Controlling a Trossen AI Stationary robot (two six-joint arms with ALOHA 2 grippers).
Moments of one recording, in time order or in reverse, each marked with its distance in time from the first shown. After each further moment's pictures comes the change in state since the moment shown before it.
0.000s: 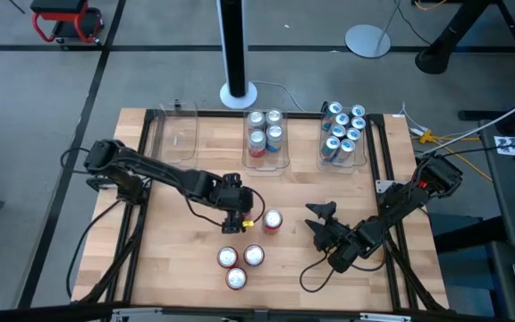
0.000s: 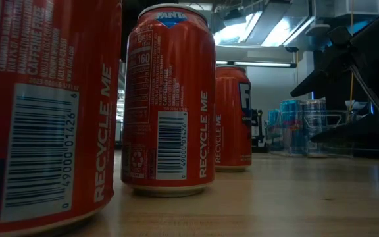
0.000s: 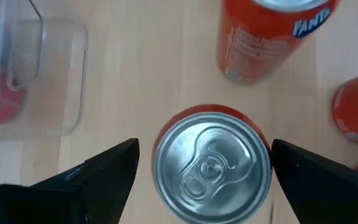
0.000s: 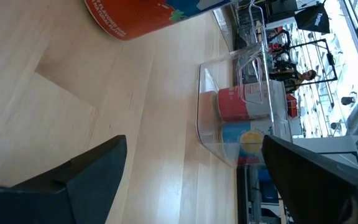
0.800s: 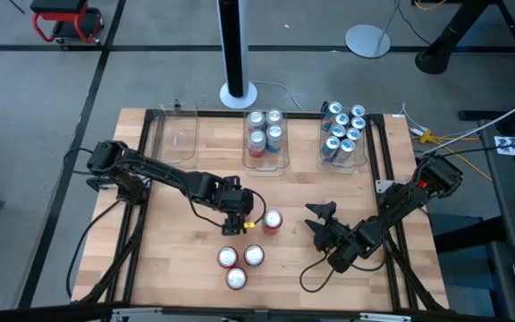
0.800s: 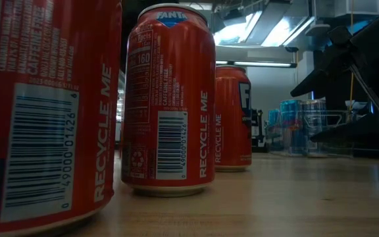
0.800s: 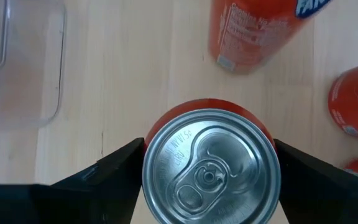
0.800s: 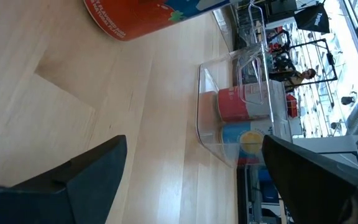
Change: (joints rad) left arm -0.001 0.030 0.000 -0.004 0.040 -0.032; right arm 0.000 0.000 0.000 0.002 0.001 0.000
